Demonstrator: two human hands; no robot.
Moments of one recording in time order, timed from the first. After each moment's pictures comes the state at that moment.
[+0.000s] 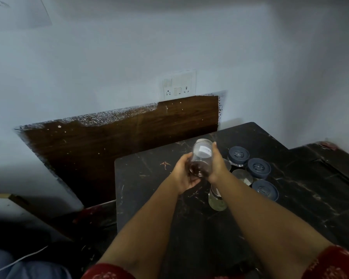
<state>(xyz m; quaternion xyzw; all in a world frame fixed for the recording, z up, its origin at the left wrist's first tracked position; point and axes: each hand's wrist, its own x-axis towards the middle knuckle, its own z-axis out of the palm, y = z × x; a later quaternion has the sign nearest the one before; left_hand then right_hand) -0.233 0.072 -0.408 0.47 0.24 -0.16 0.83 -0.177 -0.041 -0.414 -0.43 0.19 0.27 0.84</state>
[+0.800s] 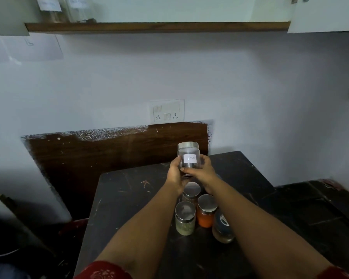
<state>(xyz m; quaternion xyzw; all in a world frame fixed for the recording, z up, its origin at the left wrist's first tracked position) -0.176 -0.040 -0.378 0.46 0.19 0.03 0.87 -0.139 -0.146 -0.363 -0.74 -0.03 0.17 0.65</state>
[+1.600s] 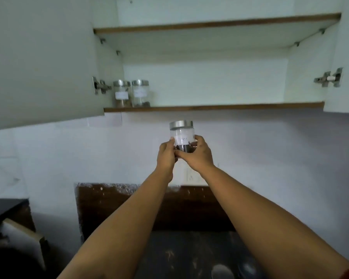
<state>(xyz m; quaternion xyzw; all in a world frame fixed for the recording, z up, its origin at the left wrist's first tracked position) -0.161 0.067 -0.125 0.63 0.13 0.35 0.68 -0.107 -0.028 -0.120 -0.76 -0.31 -0.09 0.57</state>
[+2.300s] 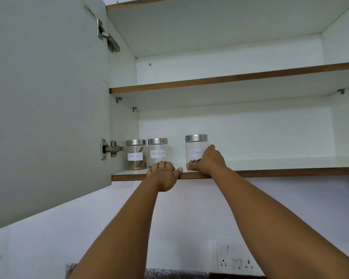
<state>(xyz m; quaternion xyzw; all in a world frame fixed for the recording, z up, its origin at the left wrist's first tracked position) -0.086 0.244 0.024 0.94 0.23 0.25 0.04 0.028 0.121 0.054 -0.84 -0.29 -0.15 0.43</state>
